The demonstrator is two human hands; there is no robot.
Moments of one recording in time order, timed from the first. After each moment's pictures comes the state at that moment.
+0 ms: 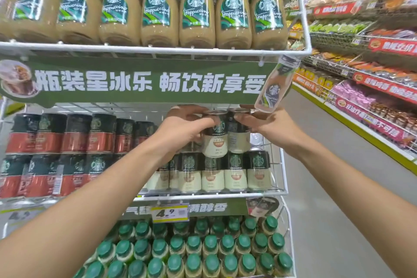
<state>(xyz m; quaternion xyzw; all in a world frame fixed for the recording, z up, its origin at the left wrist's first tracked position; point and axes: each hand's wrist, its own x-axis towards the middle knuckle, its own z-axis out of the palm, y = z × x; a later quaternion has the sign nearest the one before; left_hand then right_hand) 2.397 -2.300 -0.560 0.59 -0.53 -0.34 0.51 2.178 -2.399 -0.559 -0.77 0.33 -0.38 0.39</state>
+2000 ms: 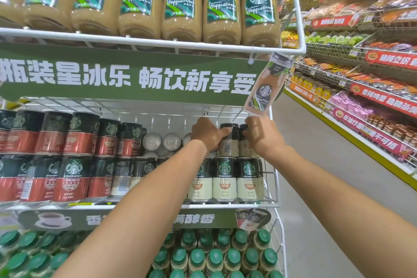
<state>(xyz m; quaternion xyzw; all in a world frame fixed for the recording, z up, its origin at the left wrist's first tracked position) 2.344 -2.423 -0.606 0.73 -0.46 -0.28 0.42 2.191 -2.454 -0.585 -0.81 0.55 -0.21 0.04</state>
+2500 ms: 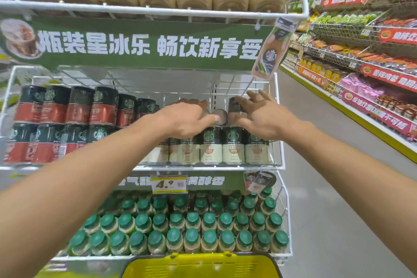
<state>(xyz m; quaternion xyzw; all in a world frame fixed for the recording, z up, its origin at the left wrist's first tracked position) 2.389 -2.300 -0.578 0.71 -0.70 -0.01 0.07 2.179 -2.391 -0.582 -0.90 0.44 -0.07 -0.03</state>
